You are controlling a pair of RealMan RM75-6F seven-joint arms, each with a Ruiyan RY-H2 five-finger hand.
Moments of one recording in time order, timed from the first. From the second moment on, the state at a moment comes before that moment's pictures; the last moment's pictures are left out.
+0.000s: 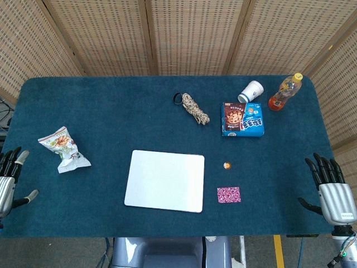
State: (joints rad) left arm -0.09 -1.12 -0.05 -1.61 1.50 1.51 0.09; right arm 0.08 -1.13 0.06 -1.56 -1.57 1.53 -0.04
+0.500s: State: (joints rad) left arm -0.09 -1.12 -0.05 -1.63 1.51 1.52 0.10; right arm 0.15 -1.05 0.00 -1.61 -1.65 1.38 0.07
